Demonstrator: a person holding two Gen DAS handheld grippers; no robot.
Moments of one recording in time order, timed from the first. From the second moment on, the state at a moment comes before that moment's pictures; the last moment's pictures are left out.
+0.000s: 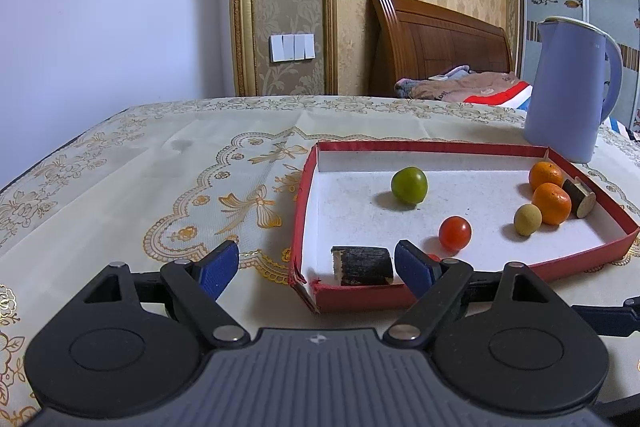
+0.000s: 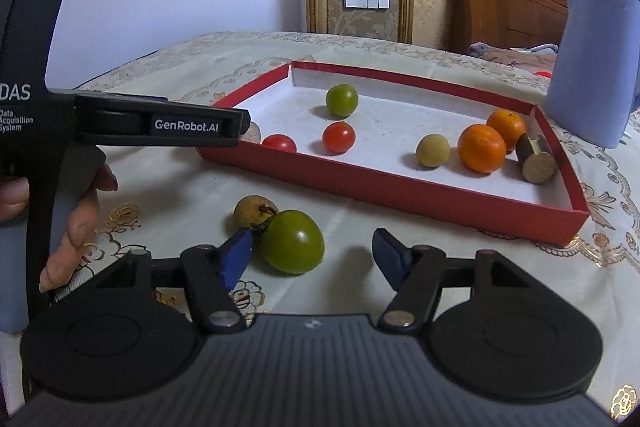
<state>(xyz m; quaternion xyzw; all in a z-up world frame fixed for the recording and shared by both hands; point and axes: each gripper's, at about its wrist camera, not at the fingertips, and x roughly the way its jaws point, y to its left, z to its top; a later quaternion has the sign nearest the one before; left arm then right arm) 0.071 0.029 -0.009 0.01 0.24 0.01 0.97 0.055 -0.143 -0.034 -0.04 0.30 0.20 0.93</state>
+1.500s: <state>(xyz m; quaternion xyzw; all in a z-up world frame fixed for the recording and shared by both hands) 0.032 0.024 -0.011 0.01 0.23 -0.05 0.97 0.062 -0.182 -0.022 -0.02 0.27 0.07 0.96</state>
